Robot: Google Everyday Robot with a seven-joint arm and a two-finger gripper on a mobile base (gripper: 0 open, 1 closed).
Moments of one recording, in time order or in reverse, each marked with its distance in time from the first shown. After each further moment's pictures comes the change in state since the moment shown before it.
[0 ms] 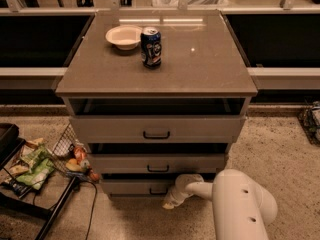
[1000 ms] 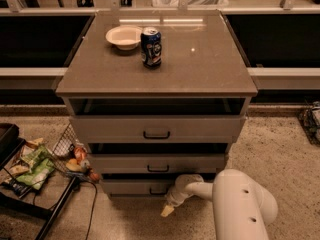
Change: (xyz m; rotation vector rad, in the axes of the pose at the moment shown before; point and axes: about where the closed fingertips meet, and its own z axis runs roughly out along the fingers) arm 0.001 0.002 0.000 0.000 0.000 0.000
